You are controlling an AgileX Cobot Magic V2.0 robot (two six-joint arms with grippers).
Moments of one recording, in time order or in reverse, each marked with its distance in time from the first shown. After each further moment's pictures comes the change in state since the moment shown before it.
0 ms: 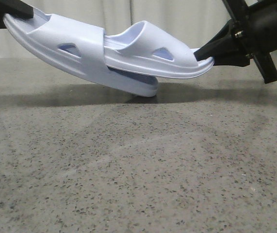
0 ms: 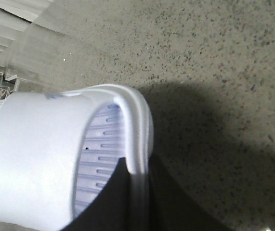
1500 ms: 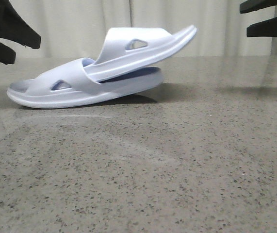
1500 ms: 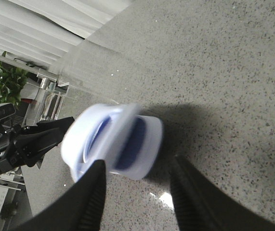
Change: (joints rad) left arm -0.092 0.000 -0.007 0.174 -0.397 0.237; right arm -0.308 -0.048 -0.037 -0.060 0.359 -0.029
